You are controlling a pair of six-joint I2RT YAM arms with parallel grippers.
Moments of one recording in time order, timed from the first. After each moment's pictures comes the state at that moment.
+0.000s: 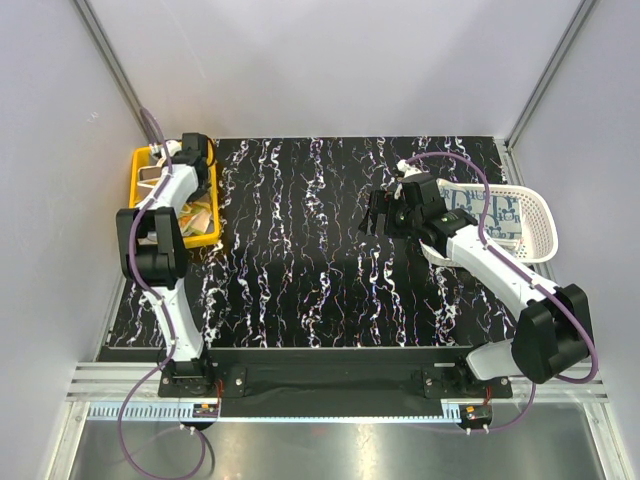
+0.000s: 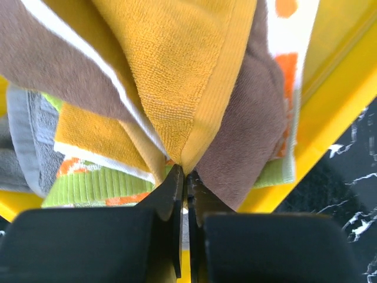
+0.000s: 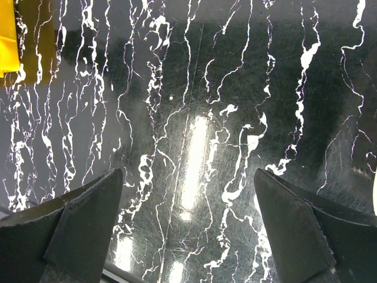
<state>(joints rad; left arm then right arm) 0.03 2.01 1.61 -0.64 -0.53 -0.66 0.45 1.39 1.07 -0.38 -0.09 0.46</state>
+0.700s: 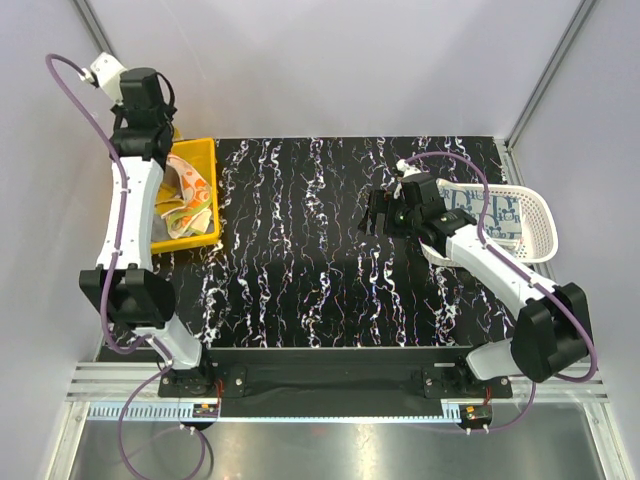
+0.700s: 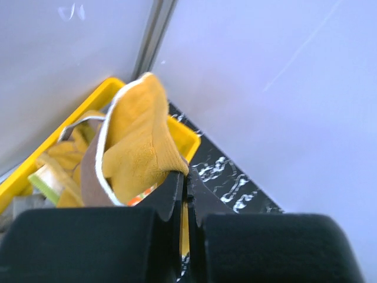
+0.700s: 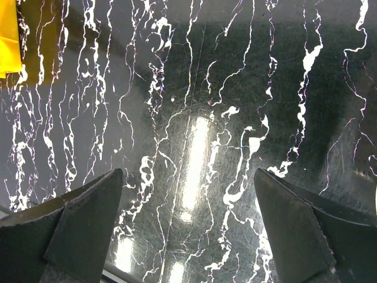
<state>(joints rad) 0.03 1.67 1.90 -0.54 -0.49 -0.59 0.45 1.40 1.07 -0.37 -0.10 0.46</state>
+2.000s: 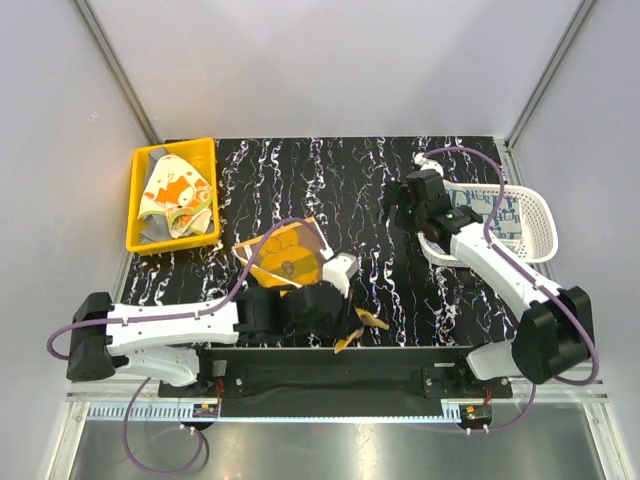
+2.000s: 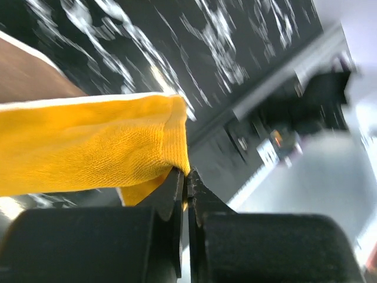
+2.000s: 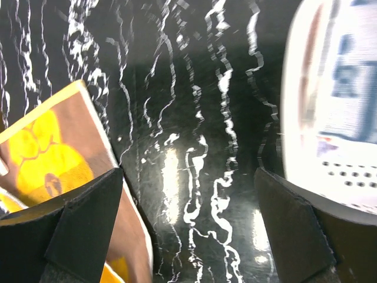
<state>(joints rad) -1.32 1.23 0.99 -0.39 -0.22 -0.83 0.42 1.36 1.08 -0.42 0.18 0.50</state>
